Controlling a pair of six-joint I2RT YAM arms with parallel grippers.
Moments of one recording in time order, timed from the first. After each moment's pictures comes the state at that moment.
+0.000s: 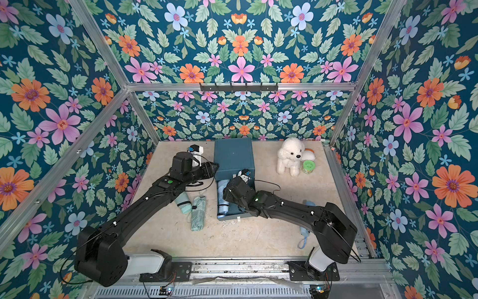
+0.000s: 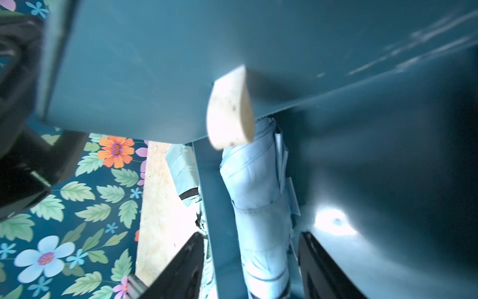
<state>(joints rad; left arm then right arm) -0.43 1.33 1.01 -0.19 0.20 -0.52 1.01 1.57 1.10 -0.22 0.20 1.07</state>
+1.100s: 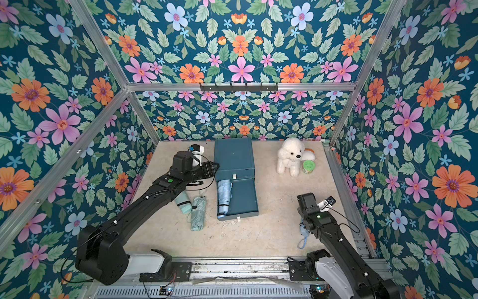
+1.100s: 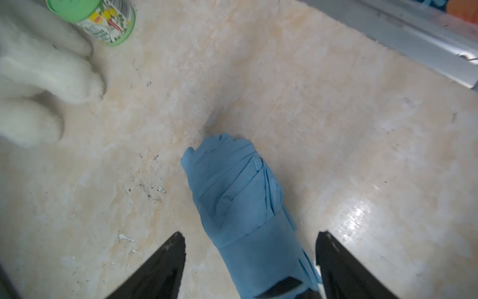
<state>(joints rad) -0.43 1.34 1.03 -0.21 0.20 -0.51 0.28 0.91 0.49 -0.69 0.39 1.08</state>
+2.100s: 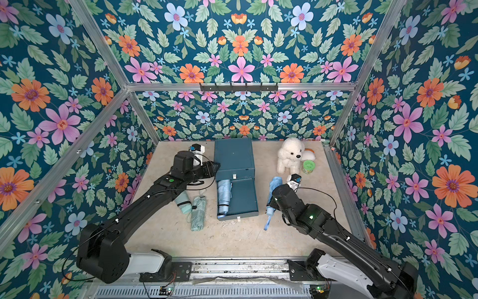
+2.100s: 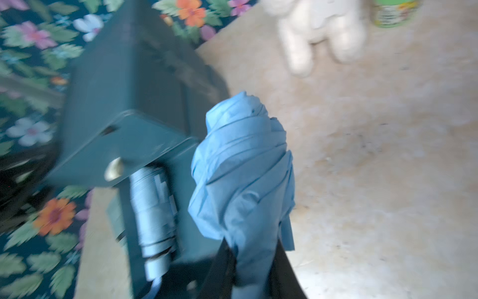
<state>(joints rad) -0.44 1.36 1.03 -0.18 0.21 -0.51 0.88 0.94 0.89 -0.64 0.36 1.00</state>
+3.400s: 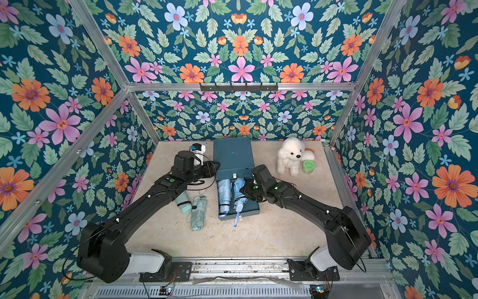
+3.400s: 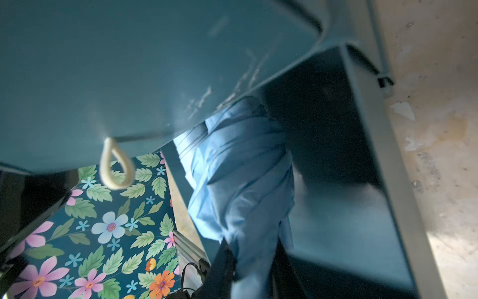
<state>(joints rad) -0.44 1.36 1.03 -0.17 0.19 -0.47 0.73 1.50 1.03 -0.29 -0.26 1.09</state>
